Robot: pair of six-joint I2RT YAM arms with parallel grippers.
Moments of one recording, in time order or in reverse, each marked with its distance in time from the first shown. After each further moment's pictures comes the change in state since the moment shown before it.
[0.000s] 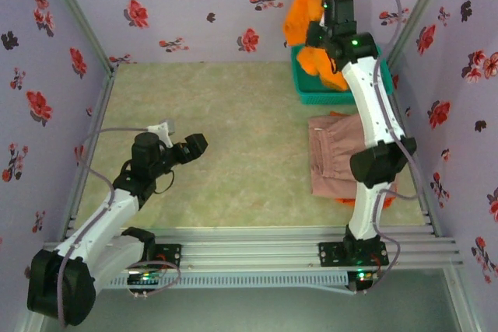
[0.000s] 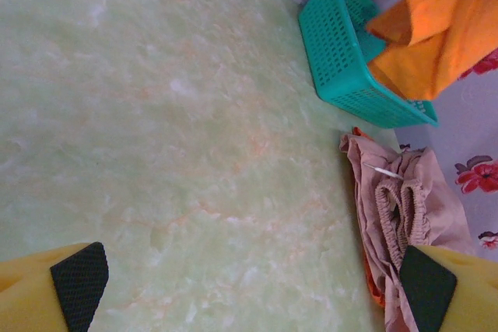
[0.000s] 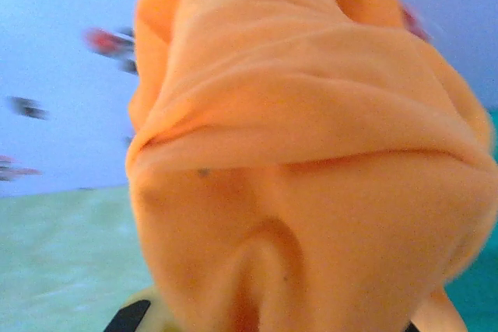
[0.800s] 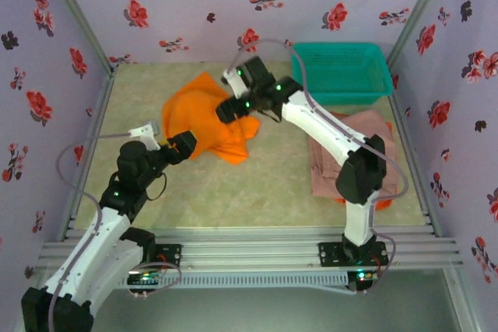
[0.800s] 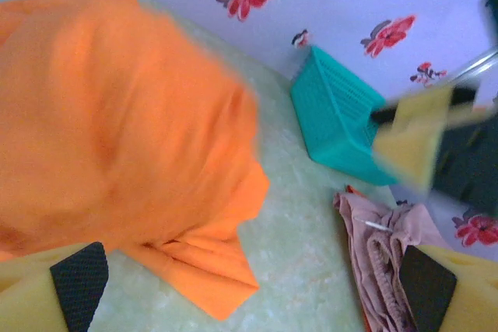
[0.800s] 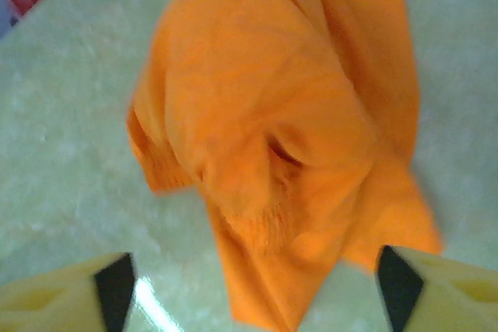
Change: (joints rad) left arm 0.002 -0.236 -0.002 -0.076 -0.156 0.008; right arm 0.429 -0.088 -0.578 0.098 -0.281 -0.187
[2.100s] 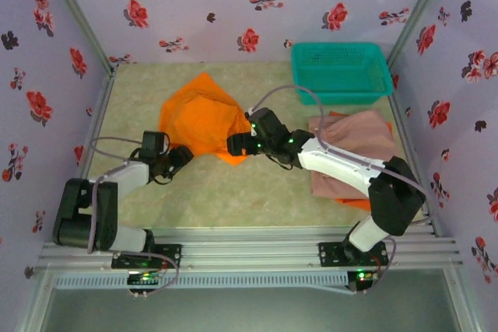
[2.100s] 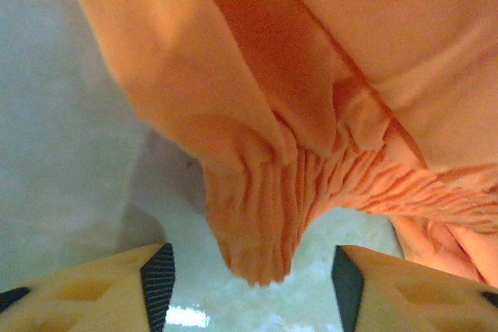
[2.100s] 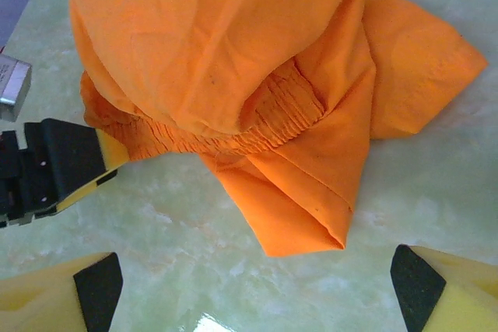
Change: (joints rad) left arm 0.169 0.741 0.060 -0.011 0.122 -0.103; right arm 0.094 -0.294 -0.644 0.447 0.178 0.440
